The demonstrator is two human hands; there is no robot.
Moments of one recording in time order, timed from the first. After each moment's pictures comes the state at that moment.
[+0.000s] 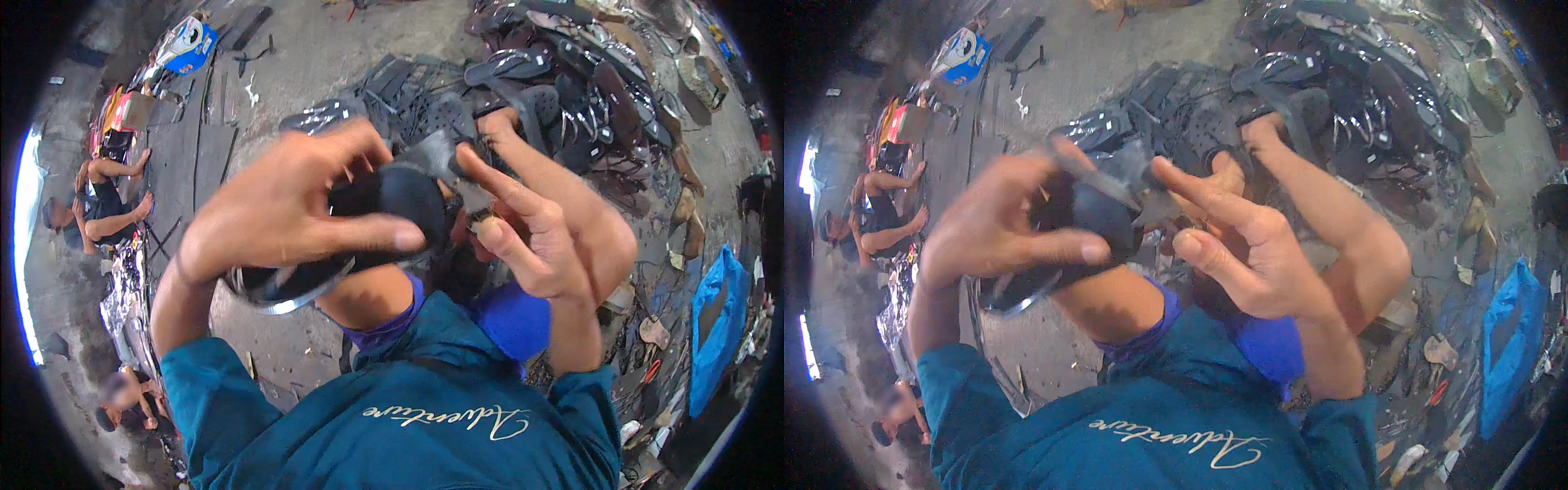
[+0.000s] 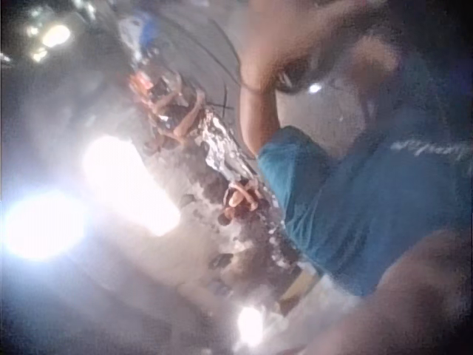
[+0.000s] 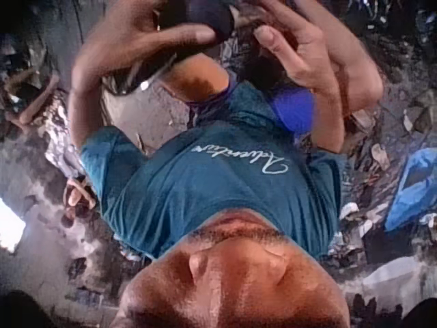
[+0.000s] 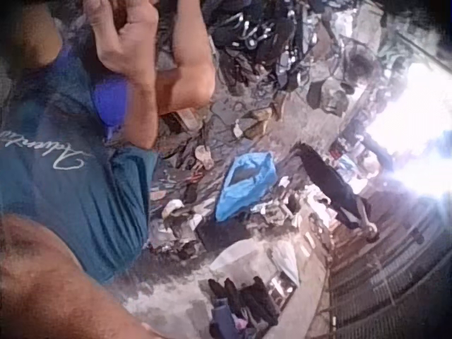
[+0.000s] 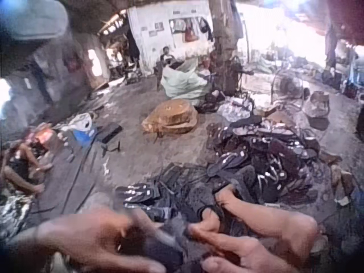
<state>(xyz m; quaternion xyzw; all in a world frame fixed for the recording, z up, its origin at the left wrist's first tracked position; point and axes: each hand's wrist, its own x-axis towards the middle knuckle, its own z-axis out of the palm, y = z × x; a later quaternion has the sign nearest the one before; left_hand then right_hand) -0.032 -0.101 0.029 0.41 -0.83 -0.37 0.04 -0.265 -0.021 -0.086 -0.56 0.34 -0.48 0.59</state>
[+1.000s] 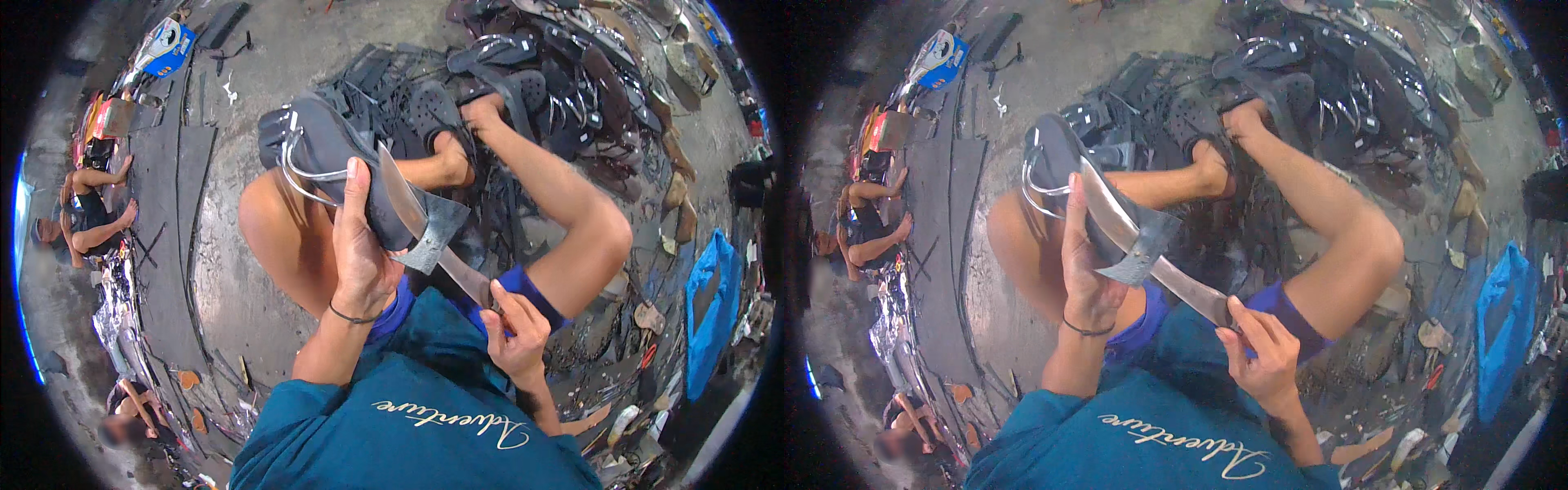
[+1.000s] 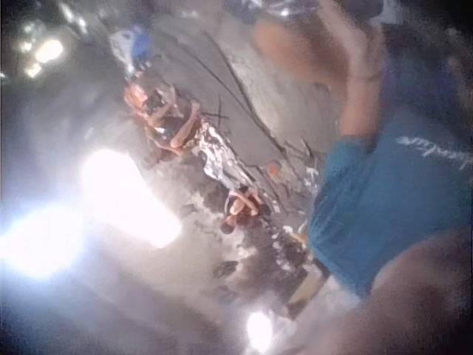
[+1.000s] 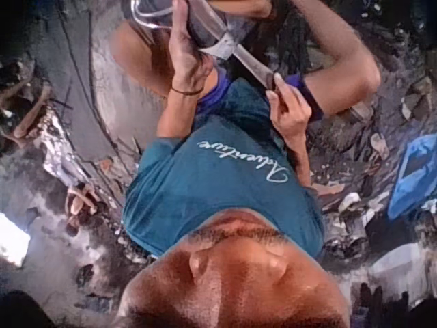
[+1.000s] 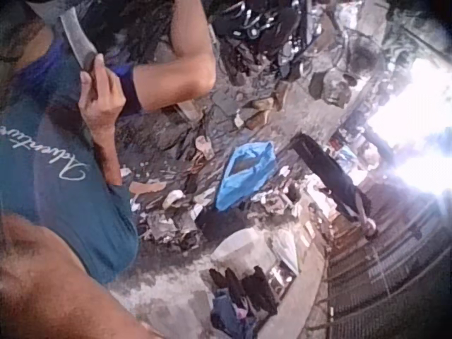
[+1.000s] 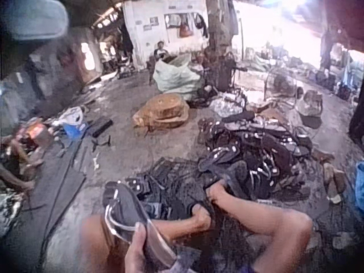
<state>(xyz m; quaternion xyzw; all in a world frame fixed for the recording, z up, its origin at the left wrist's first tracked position) -0.076 -0.035 -0.126 0.35 -0.17 -0.73 0.57 -0.254 0.115 -0.151 -0.61 0.63 -0.41 0.23</state>
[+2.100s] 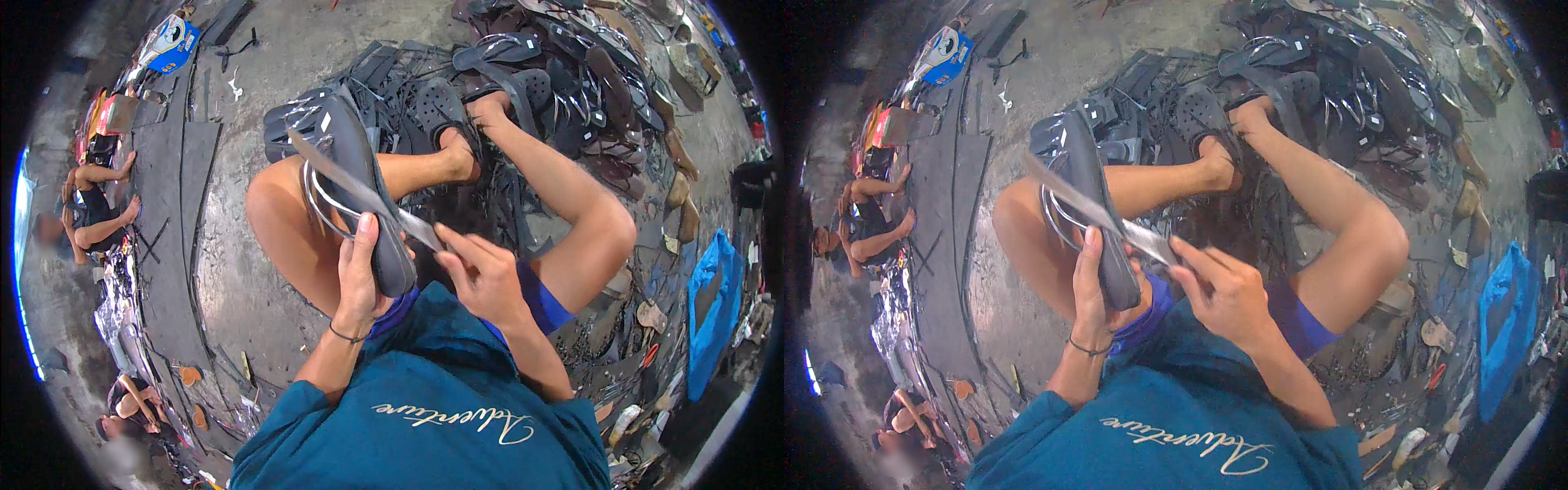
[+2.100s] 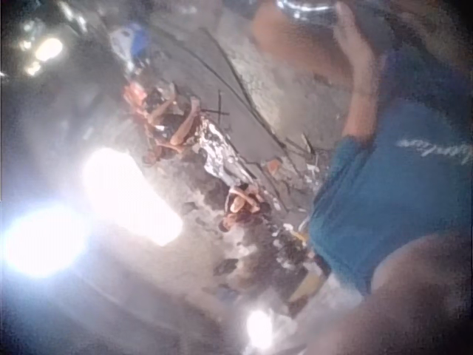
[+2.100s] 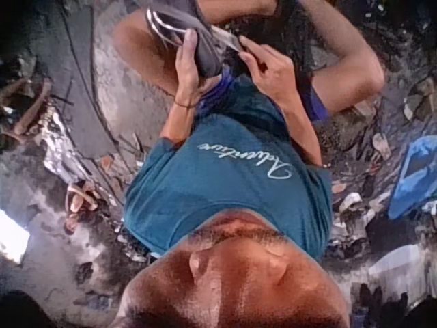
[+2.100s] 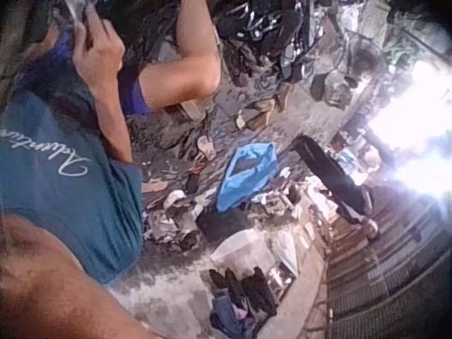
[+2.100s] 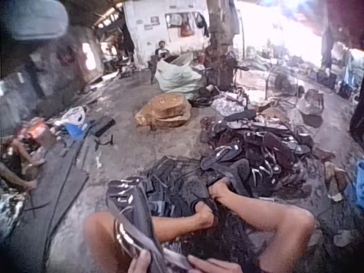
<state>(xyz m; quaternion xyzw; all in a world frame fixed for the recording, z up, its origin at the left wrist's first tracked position) -0.052 0.007 -0.141 0.52 -0.21 -0.67 0.49 -0.224 0.042 -0.164 -0.64 0.56 -0.41 0.32</state>
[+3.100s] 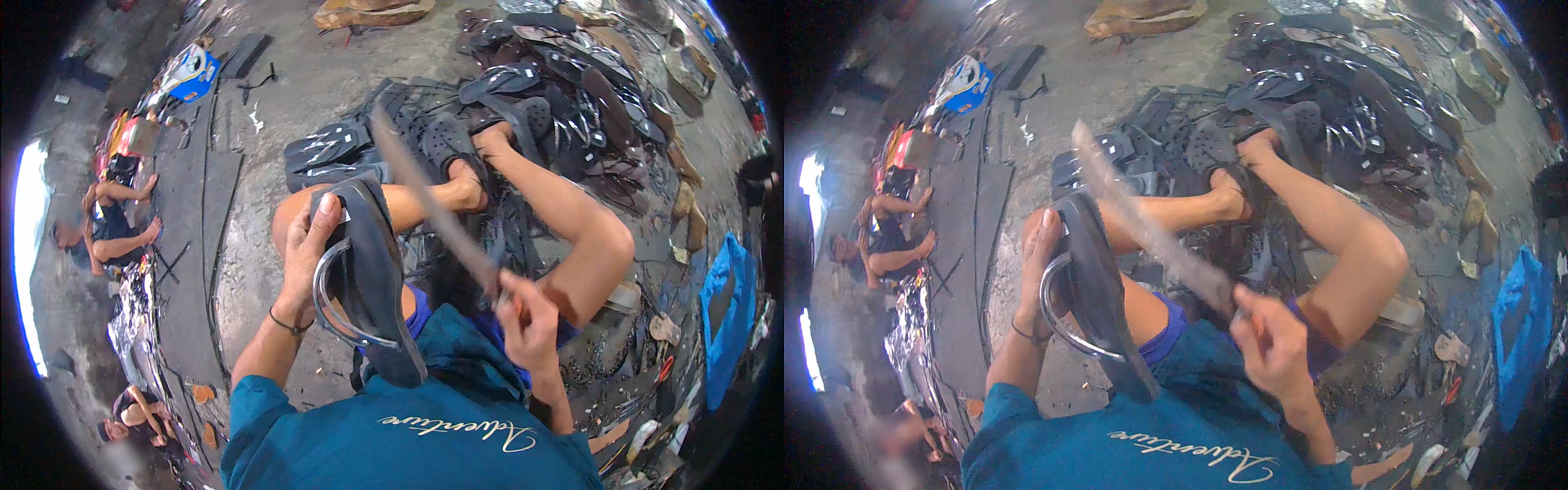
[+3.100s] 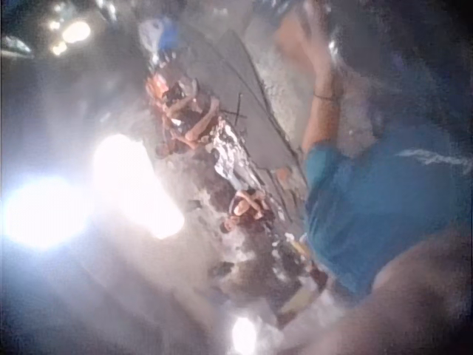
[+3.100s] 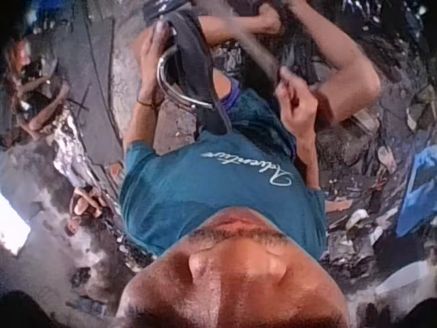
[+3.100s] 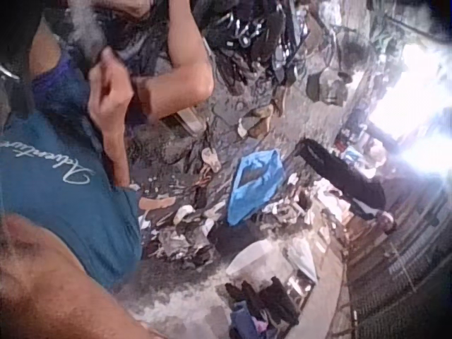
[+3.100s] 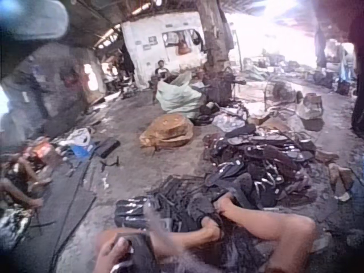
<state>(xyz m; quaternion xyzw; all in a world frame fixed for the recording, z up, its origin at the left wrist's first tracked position) 0.005 -0.048 -0.073 0.54 -0.39 -0.62 0.41 -0.253 0.095 -0.147 -0.56 0.56 -0.51 0.32</state>
